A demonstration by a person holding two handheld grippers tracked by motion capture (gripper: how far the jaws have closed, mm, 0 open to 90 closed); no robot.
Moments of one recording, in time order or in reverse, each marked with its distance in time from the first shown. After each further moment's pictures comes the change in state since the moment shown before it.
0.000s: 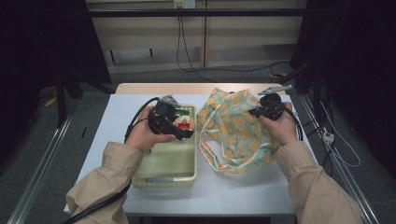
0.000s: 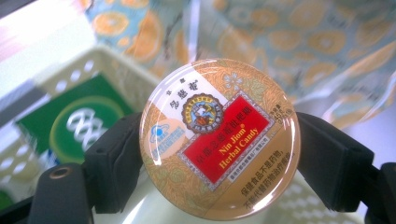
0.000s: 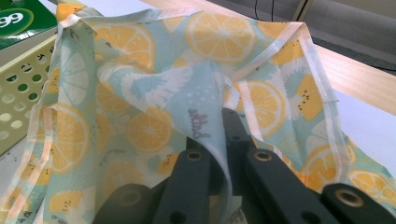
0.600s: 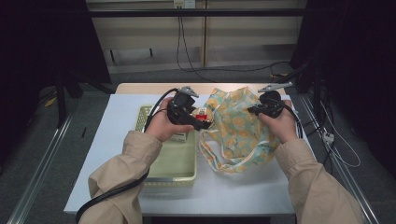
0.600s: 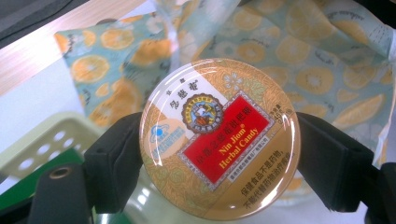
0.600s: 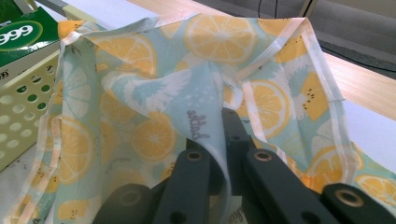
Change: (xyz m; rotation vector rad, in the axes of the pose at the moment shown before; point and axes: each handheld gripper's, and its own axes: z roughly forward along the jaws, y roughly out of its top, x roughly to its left) left arm -0.009 0.038 0.036 -0.029 -0.033 0.039; right arm 0.000 0.008 0.000 -0.006 0.016 0.007
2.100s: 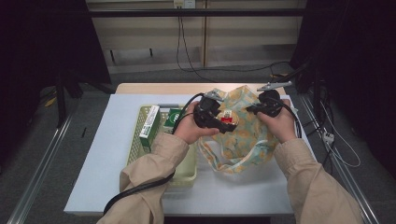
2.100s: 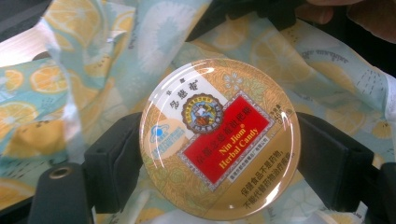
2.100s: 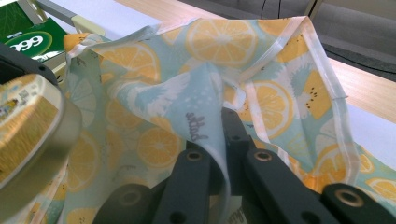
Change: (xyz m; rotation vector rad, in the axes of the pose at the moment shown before) left arm -0.023 0.018 0.062 -0.077 -0.083 0.010; right arm 0.003 0.004 0.000 -0.023 0.013 0.010
